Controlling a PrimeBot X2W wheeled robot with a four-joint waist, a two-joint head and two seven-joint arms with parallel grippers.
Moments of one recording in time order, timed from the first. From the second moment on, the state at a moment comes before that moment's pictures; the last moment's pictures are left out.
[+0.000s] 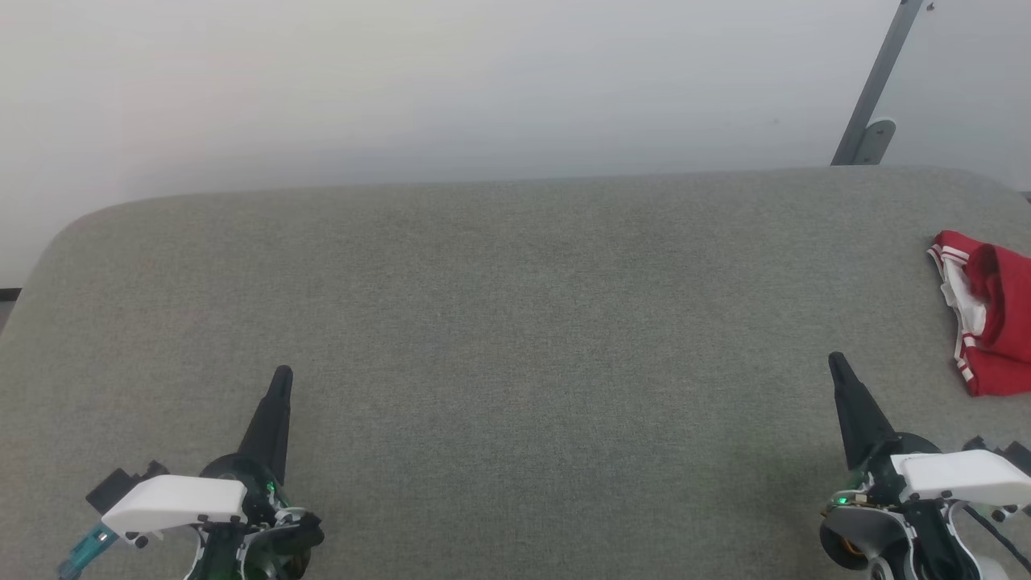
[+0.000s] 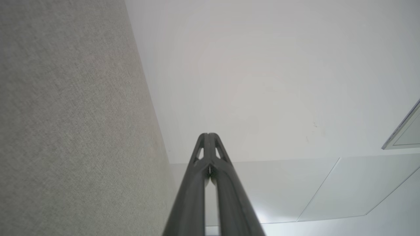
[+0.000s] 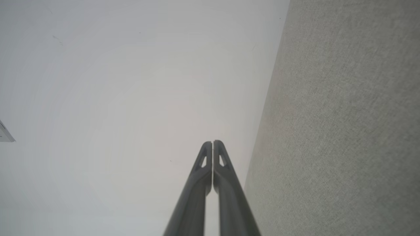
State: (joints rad) left arm -0.10 0.05 0.11 0.25 -1.61 -0.13 0.11; right arm -0.11 -0.05 -0.11 0.25 1.61 0.13 0.11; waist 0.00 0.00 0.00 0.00
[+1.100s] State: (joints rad) left arm -0.10 0.05 0.11 0.25 -1.61 -0.13 0.11; right arm -0.11 -0.05 -0.11 0.25 1.61 0.13 0.11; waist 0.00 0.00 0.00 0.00
